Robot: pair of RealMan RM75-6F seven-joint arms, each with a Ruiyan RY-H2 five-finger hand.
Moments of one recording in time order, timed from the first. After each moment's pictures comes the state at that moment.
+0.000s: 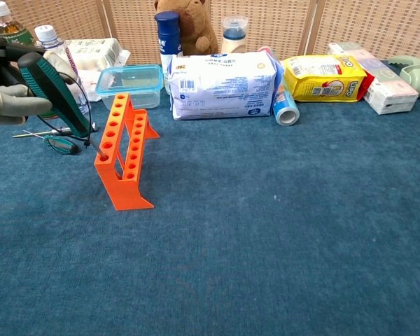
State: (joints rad) left arm -0.59 -1.06 -0.02 -1.85 1.48 0.94 -1.01; right arm 0.02 -0.97 0.08 -1.65 -1.50 1.54 0.30
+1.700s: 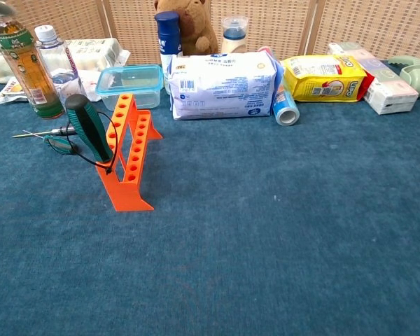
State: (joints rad) left arm -0.44 -0.92 -0.01 -1.84 1.63 1.20 -0.81; right arm 0.02 -0.97 0.08 -1.66 -1.51 1.54 0.27
